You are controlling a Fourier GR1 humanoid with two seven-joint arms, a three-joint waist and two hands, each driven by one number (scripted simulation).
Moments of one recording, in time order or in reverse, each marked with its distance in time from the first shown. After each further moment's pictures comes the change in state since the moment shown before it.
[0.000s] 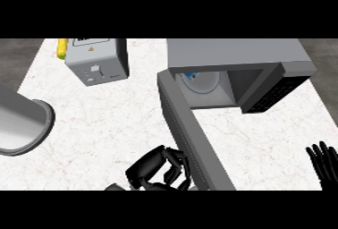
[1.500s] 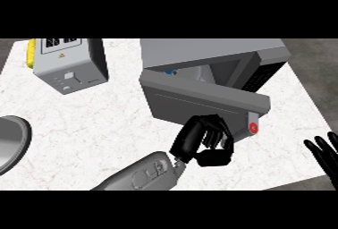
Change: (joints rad) left arm -0.589 0.001 -0.428 0.299 0.537 0.850 0.067; right arm 0.089 -0.113 0.142 -0.662 -0.389 0.111 0.417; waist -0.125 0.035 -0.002
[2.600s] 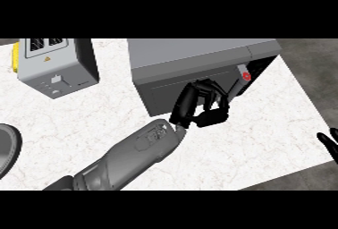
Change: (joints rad) left arm -0.213 -0.005 0.102 0.208 0.328 0.022 -0.146; right arm -0.030 -0.068 -0.028 -0.121 -0.146 -0.090 0.151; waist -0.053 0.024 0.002
